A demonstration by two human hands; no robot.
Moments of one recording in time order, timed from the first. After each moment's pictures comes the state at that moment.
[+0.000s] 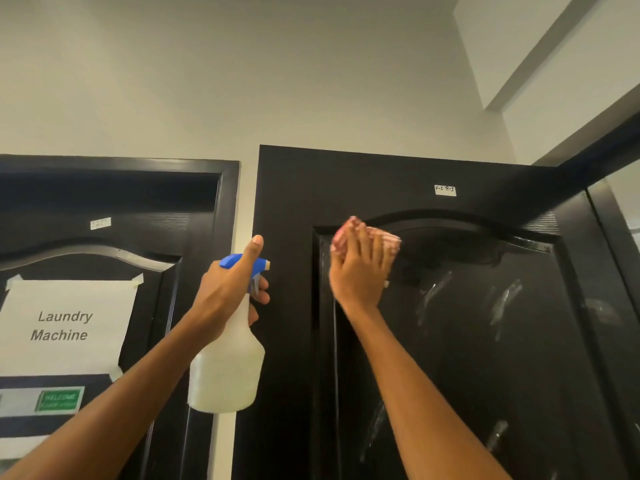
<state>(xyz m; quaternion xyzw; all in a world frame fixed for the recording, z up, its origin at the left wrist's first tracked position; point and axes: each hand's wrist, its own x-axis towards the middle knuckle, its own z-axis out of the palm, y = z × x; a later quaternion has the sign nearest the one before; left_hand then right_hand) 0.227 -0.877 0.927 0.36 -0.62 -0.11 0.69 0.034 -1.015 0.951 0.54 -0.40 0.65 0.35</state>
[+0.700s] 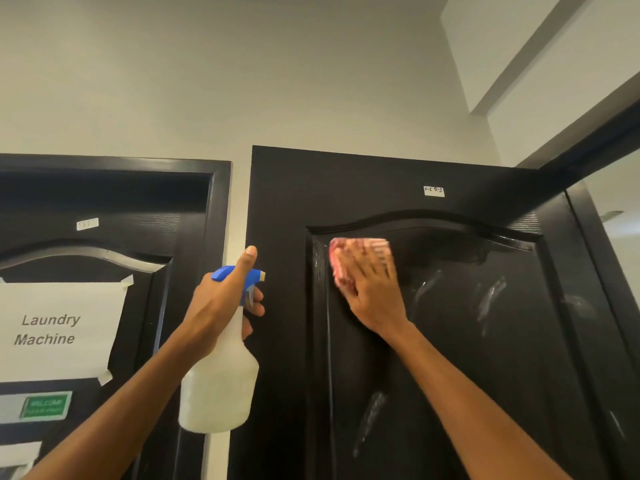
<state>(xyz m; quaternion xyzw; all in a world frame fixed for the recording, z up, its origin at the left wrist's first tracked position) 0.229 -0.872 0.909 0.35 -0.63 -0.14 0.68 -0.032 -1.029 0.917 0.65 -0.32 0.51 0.47</state>
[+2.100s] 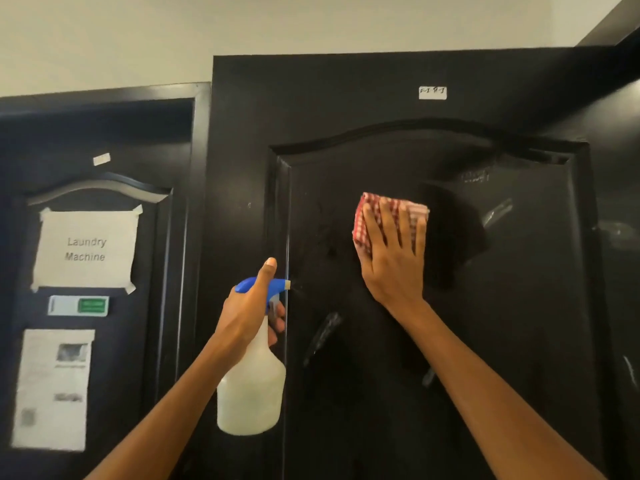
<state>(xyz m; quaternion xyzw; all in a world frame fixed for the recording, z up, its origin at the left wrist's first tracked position) 0.098 -0.912 0.790 0.49 -0.52 -0.19 0.67 -0.121 -1.051 0.833 0.64 -0.36 0.54 0.41</state>
